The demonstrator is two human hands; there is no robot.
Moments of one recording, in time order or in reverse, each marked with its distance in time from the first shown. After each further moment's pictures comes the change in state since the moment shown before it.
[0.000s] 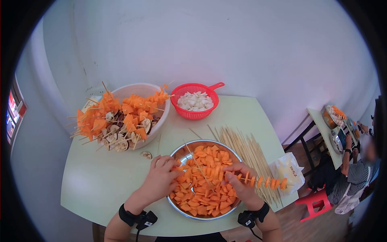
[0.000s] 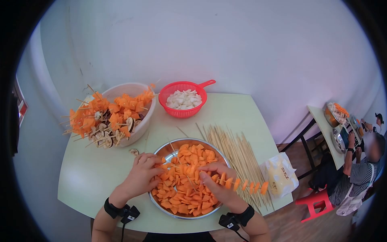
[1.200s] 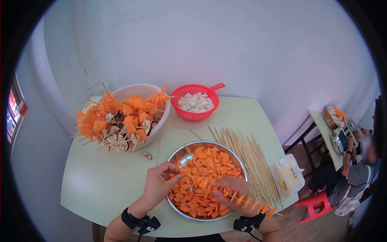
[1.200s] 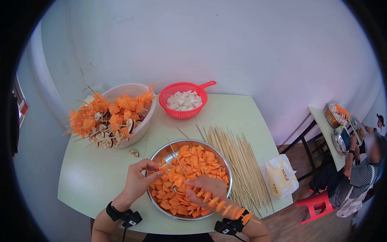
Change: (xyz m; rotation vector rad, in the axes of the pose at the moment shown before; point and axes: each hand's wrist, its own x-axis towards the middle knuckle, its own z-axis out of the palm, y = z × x) left_hand 0.005 0.024 -0.002 -0.840 0.232 -0.536; right_hand -0.002 -0.012 0.014 -0.329 -0.143 -0.401
